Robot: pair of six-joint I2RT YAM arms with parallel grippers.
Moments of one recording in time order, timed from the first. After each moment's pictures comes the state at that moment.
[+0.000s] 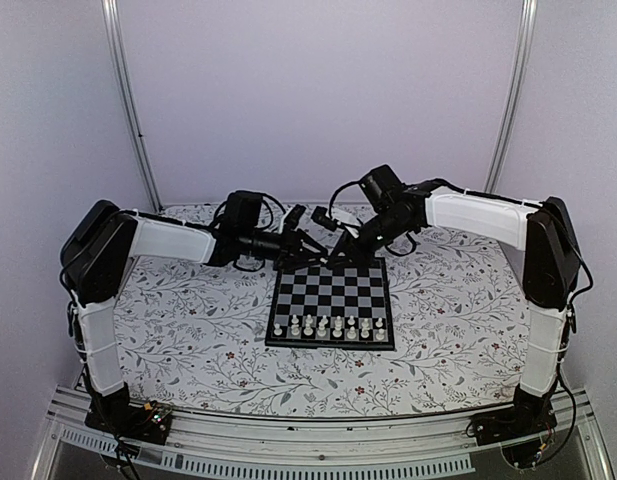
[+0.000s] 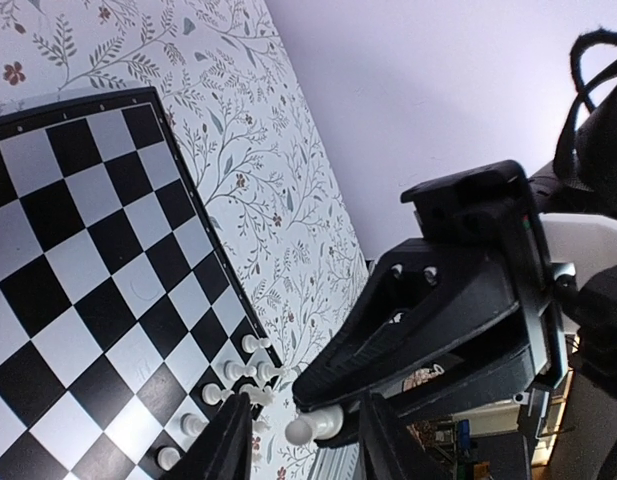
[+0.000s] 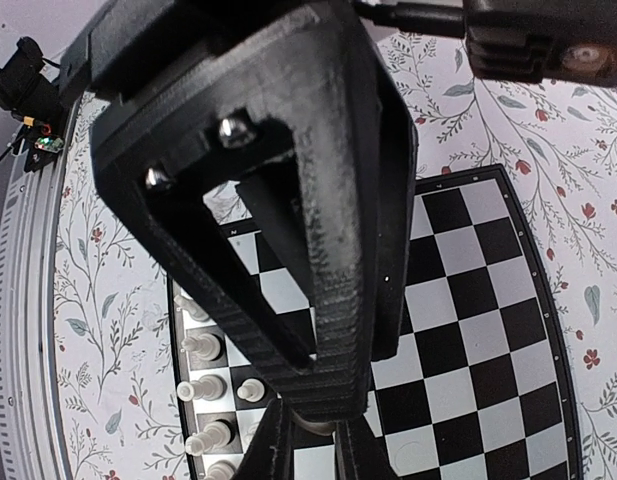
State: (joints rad) left arm -0.61 1.99 1.26 0.30 0.86 -0.83; right arm 0.68 1.98 1.64 -0.63 -0.56 -0.46
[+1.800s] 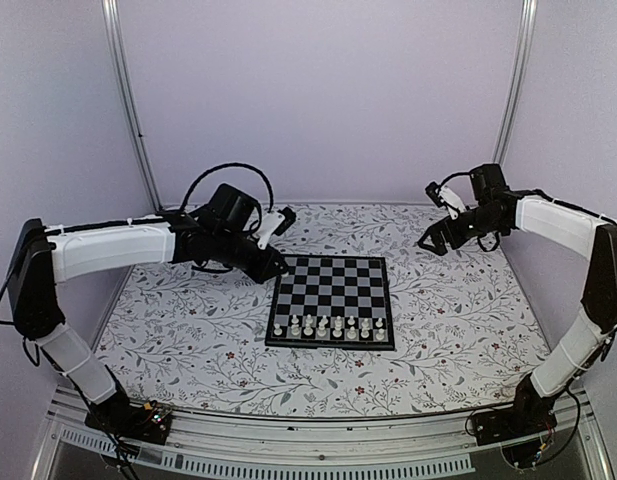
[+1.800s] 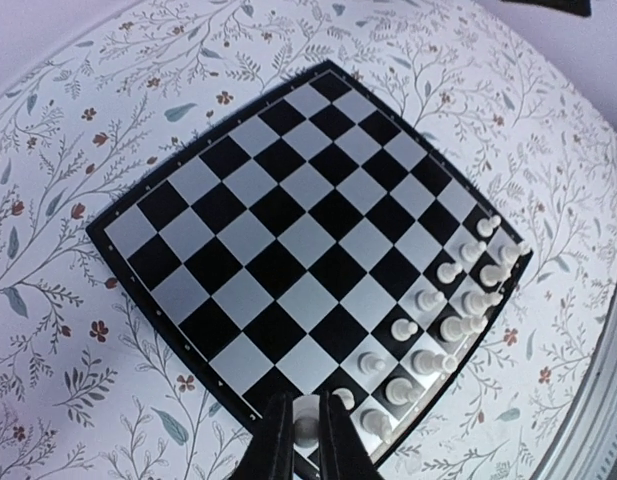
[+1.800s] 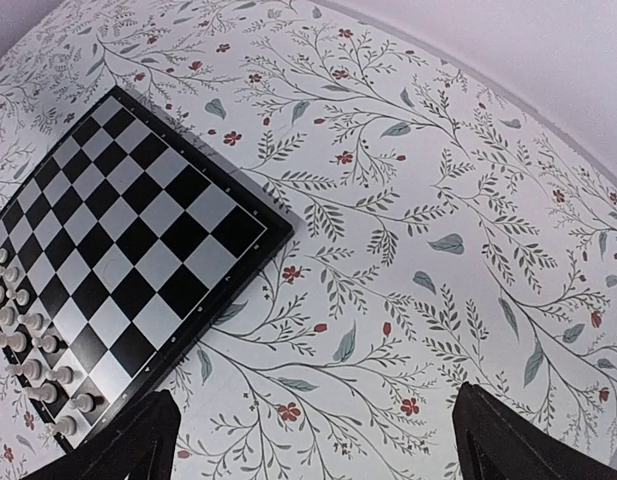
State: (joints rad) left arm -0.72 1.62 1.21 -0.35 0.18 -0.05; right arm 0.23 1.60 1.24 -0.50 -0.32 -0.34
